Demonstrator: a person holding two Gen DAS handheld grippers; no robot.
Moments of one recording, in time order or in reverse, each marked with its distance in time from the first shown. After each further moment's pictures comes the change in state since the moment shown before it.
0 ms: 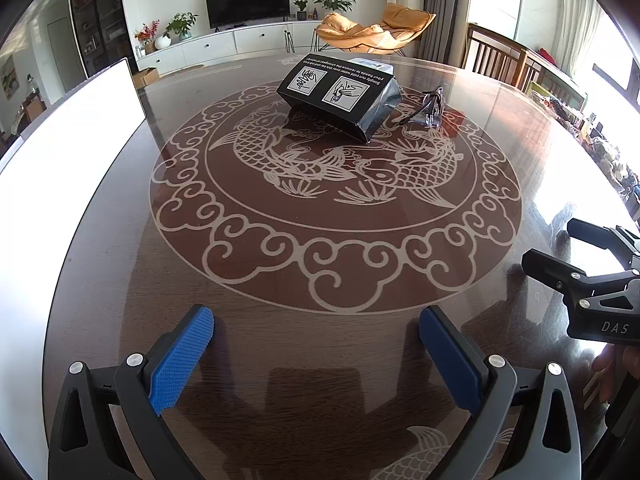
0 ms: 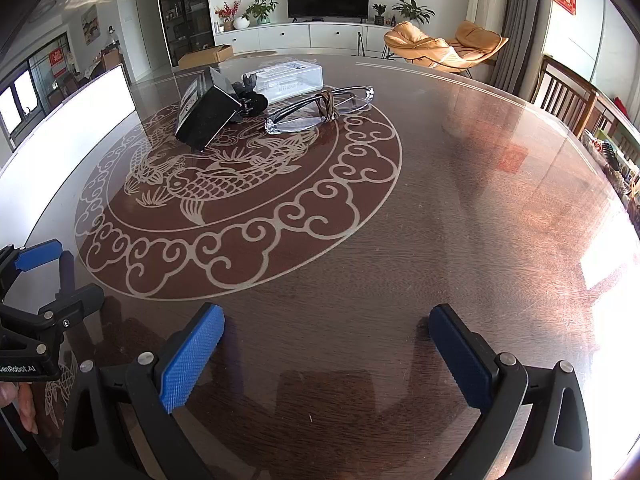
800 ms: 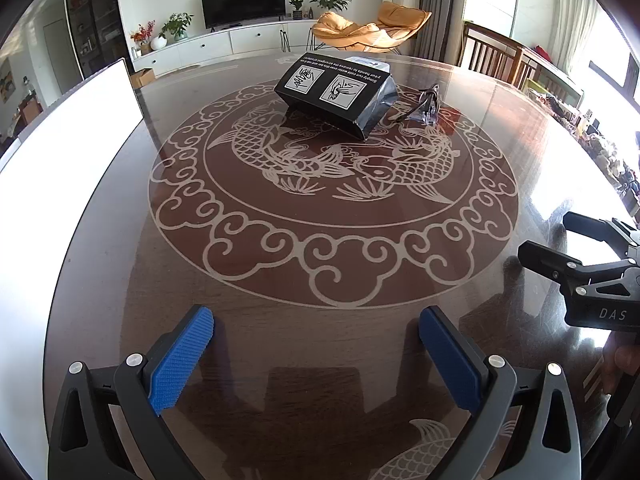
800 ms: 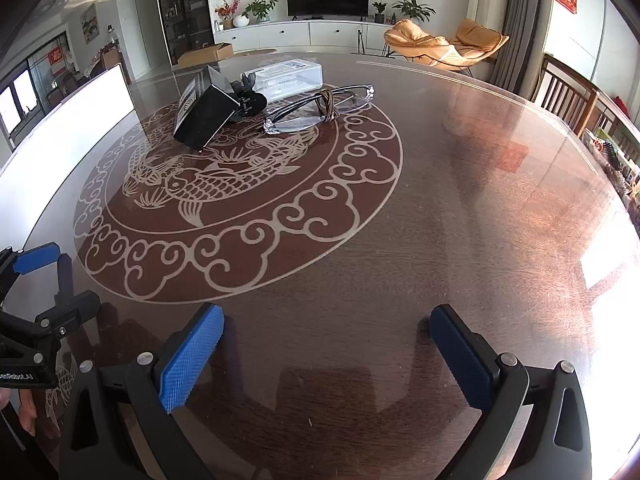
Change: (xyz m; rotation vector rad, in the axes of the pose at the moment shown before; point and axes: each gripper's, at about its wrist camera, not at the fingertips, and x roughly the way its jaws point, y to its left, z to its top) left arm -0.003 0.002 -0.003 0.009 0.003 -0.007; right arm 0.005 -0.002 0.008 0.001 0.019 0.000
